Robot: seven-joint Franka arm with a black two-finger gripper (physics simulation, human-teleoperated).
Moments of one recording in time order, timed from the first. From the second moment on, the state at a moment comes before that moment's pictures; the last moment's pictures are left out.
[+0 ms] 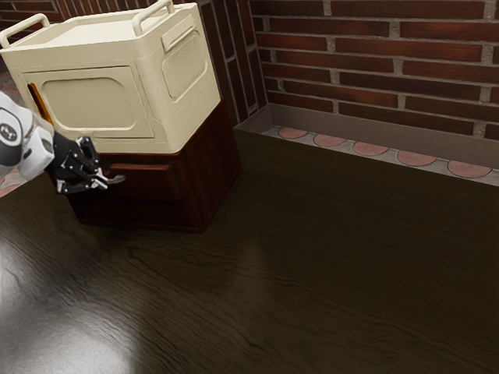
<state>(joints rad) 0.38 0.01 0.26 -1.84 -0.45 2.22 2.16</state>
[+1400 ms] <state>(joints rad) 0.38 -0.46 0.30 -2.32 -0.25 2.30 2.20</state>
